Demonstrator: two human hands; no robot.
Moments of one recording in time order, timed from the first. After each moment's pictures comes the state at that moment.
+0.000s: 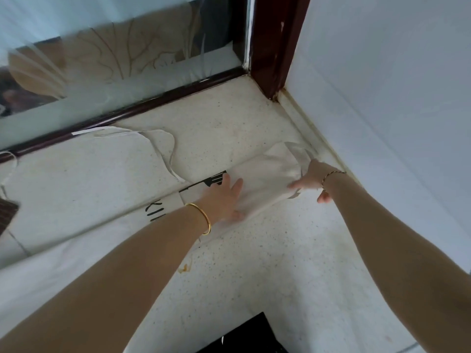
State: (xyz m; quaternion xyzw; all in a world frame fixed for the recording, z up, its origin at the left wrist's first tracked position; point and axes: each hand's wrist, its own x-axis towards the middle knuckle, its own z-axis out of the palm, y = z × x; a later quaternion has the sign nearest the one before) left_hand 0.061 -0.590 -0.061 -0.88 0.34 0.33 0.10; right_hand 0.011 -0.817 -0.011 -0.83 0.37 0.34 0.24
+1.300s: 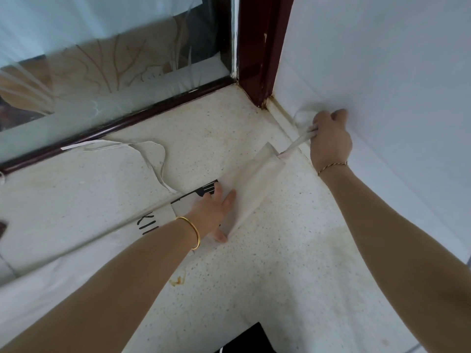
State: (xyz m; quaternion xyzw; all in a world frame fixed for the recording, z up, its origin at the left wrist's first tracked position) left_hand 0.059 -0.585 -0.065 -0.85 0.37 0.33 0.15; right_hand 0.037 -0.842 0.007 -0.91 0.32 -0.18 0.18
